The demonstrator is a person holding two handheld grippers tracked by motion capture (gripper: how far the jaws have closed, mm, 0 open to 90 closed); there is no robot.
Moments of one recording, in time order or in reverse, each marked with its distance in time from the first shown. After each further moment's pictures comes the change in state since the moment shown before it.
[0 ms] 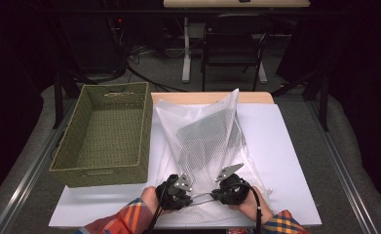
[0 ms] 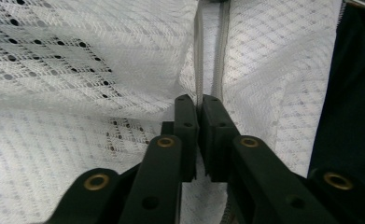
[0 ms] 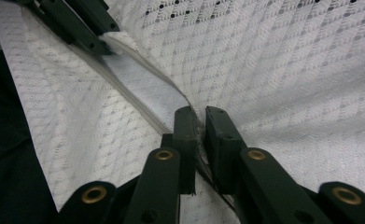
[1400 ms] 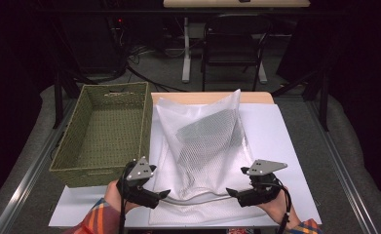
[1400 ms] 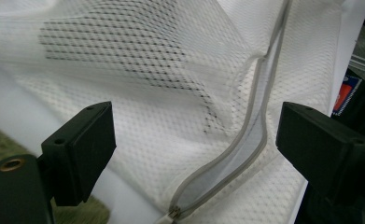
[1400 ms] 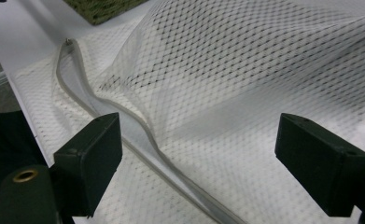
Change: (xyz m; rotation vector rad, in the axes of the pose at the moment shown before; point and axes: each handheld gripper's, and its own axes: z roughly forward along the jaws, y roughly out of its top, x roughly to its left) left arm 0.005 -0.036 -0.108 -0.291 0.254 -0.106; right arm -0.004 -0.016 -0.087 -0.294 -0.163 0.029
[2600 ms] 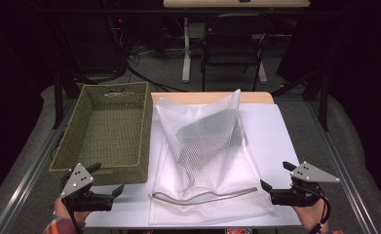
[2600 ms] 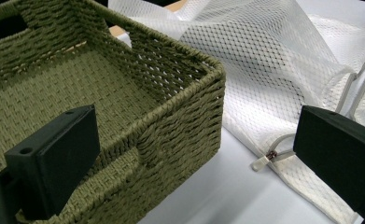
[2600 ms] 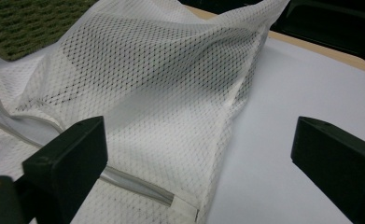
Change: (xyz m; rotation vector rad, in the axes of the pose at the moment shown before) left arm 0.031 -0.073 -0.081 -0.199 0.294 -0.127; right arm -0.033 -0.039 -0.066 -0.176 -0.279 0.097
